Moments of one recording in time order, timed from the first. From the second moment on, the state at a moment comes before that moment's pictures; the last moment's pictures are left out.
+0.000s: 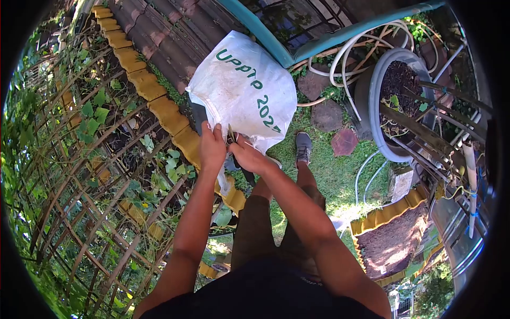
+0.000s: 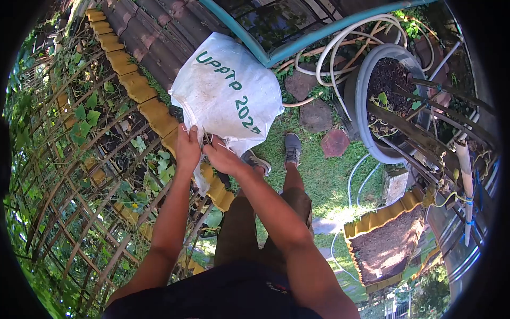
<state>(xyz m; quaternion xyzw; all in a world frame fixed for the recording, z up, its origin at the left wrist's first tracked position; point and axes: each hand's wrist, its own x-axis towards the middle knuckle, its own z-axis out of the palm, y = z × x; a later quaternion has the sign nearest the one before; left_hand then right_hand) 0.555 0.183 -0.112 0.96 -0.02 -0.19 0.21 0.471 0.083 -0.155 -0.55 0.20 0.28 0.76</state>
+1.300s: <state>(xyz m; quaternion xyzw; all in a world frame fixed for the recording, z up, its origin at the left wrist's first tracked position) 0.604 0.214 -0.089 0.84 0.06 -0.38 0.38 0.530 0.083 -0.120 -0.26 0.36 0.30 0.85</state>
